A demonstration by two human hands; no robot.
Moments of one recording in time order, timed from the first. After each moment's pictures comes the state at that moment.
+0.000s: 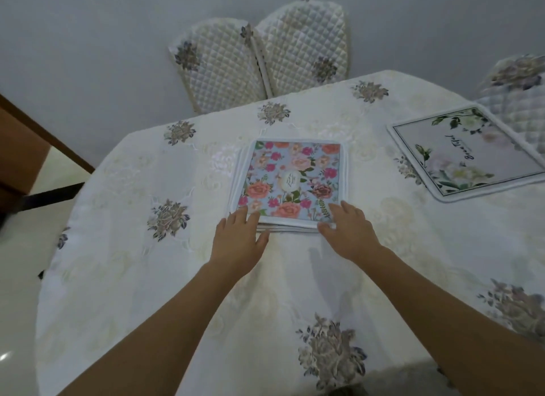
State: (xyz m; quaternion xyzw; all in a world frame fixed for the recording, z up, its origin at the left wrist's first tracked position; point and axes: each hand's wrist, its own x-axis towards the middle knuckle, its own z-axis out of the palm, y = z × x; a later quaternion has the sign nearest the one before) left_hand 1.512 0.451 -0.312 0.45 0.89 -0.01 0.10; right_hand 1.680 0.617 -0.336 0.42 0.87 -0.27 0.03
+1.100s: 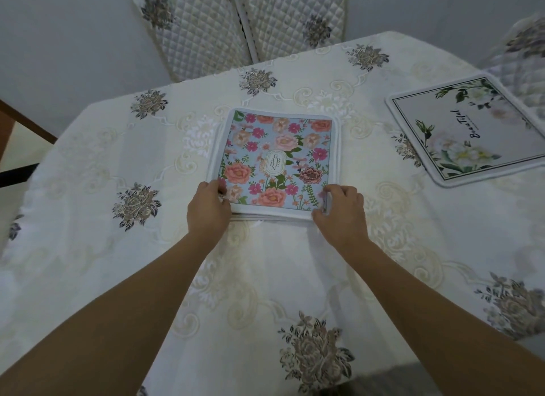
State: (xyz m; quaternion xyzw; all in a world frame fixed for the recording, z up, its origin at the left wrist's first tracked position) left_hand 1.459 0.497 -0.371 0.30 0.93 0.20 0.08; right_hand 1.671 0.641 -0.390 0.47 0.83 -0.29 -0.12
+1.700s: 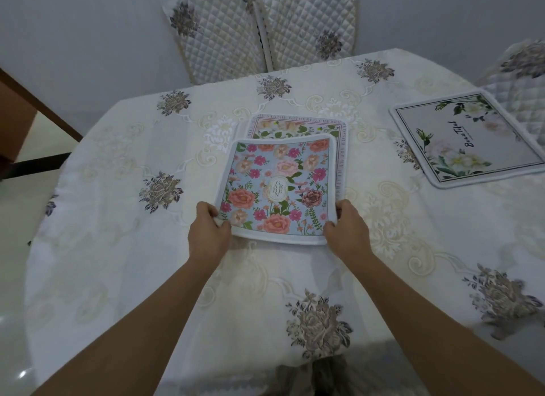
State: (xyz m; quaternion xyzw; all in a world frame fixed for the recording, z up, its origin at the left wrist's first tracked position) left_hand 1.506 0.414 -0.349 0.19 0.92 0.33 0.13; right_hand 1.699 0.593 -0.372 0.50 0.76 -0.40 -0.12
